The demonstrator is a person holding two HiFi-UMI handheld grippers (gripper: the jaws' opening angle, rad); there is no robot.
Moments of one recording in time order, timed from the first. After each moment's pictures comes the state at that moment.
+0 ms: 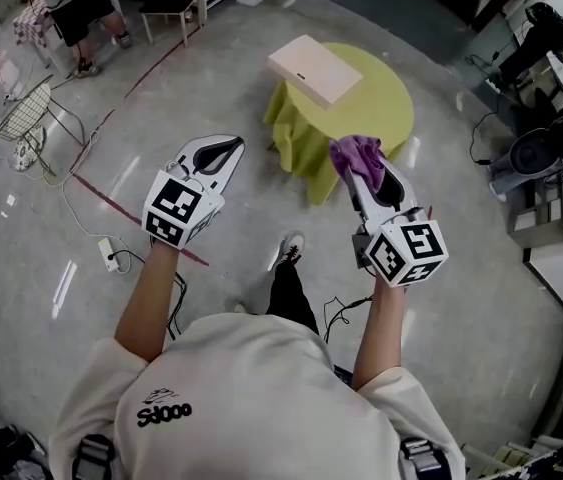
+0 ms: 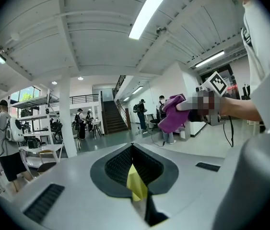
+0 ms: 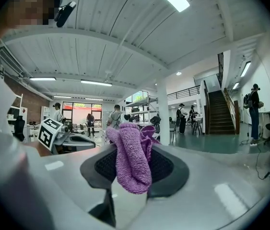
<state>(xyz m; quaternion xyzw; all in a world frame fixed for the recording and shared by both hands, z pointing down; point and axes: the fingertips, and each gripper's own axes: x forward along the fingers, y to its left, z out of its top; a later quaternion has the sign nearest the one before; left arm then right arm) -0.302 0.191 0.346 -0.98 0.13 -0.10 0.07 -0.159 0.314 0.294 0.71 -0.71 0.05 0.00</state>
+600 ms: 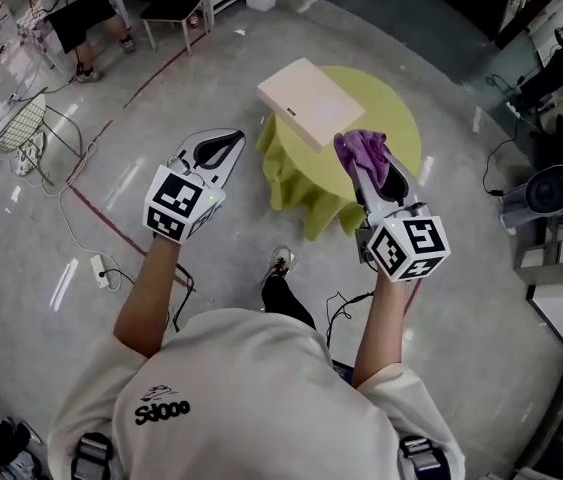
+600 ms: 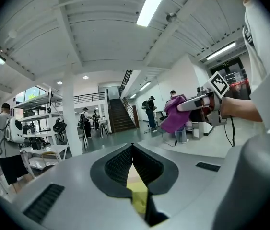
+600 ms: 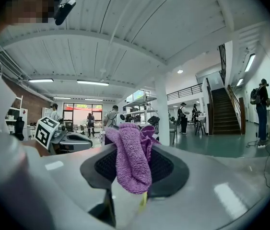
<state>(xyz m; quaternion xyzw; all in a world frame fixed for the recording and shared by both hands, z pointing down) -0.150 0.062 0.350 -0.98 0.17 -0.12 0.07 0.010 0.176 0.304 0.69 -0.72 0.05 0.00</state>
